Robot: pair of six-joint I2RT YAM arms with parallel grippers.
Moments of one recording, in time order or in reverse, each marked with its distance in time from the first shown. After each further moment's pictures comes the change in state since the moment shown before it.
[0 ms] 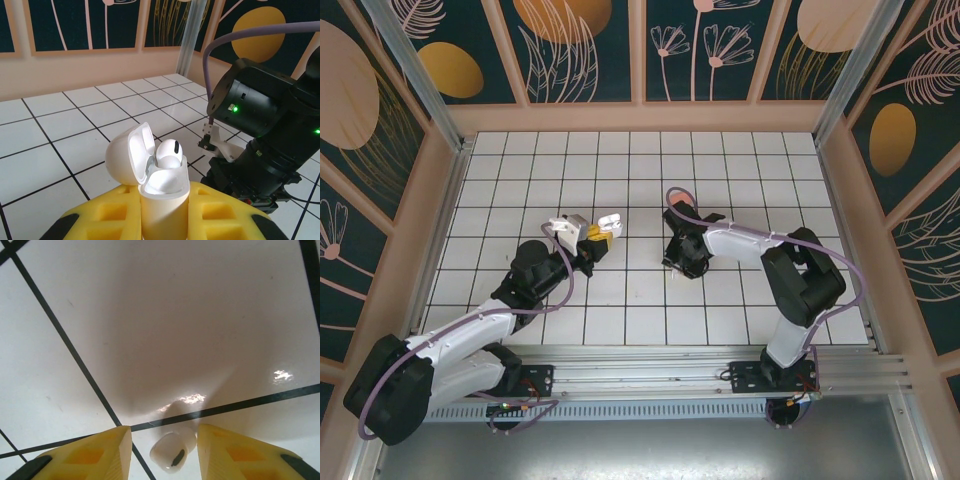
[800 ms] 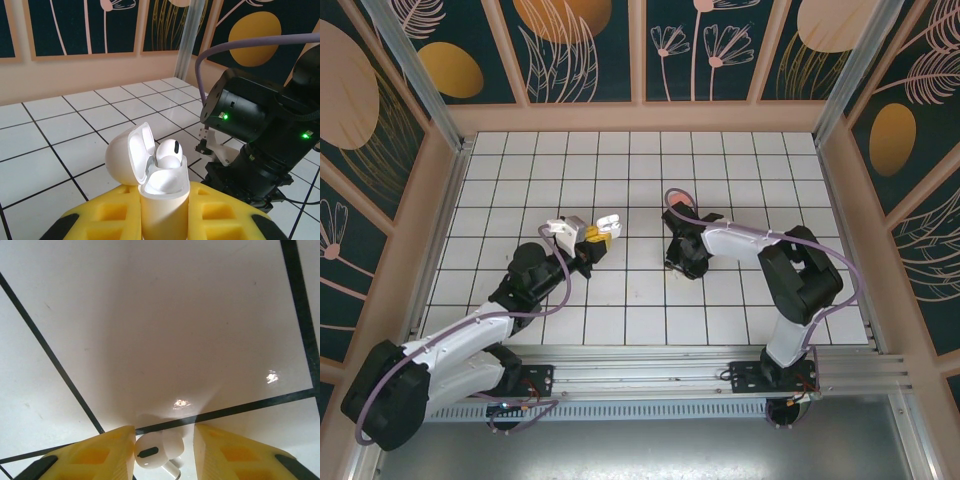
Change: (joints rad) left arm 0.000 -0.035 -0.015 -0.002 0.003 0.000; right arm 0.000 0.022 0.010 -0.025 0.022 -0.023
